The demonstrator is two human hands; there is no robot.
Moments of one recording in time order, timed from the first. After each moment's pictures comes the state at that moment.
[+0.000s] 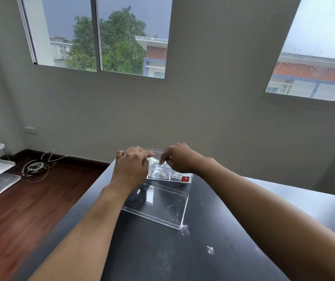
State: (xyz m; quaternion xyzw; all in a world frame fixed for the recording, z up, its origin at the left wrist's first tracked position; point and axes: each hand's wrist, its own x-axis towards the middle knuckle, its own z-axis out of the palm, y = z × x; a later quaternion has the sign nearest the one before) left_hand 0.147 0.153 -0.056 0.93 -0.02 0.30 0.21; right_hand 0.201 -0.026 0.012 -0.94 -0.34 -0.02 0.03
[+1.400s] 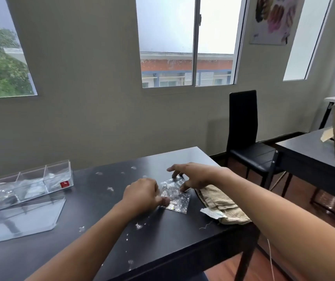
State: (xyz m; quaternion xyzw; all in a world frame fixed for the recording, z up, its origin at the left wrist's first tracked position) left_hand 0.011 -0.185 -0.031 0.95 -0.27 -0.01 0.15; right_hand -0.004 -0.404 -0.008 -0.99 -0.07 0.09 0.12
